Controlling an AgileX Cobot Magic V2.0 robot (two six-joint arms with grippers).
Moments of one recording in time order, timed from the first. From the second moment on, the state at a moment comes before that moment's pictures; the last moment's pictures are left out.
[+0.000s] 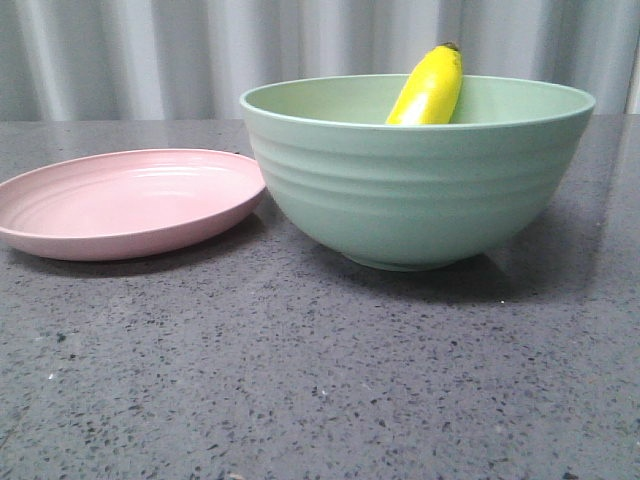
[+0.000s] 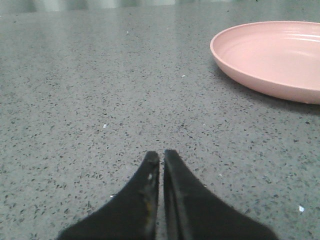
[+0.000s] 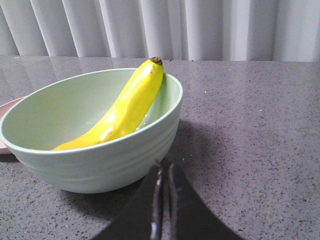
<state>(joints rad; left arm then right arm) -0.06 0.00 0.00 -0.06 0.32 0.04 0.30 0.24 -0.19 0.27 0.11 -0.19</state>
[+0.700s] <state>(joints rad) -0.06 0.00 0.00 -0.06 0.32 0.04 -0.01 0.08 0.01 -0.01 -0.10 0.09</state>
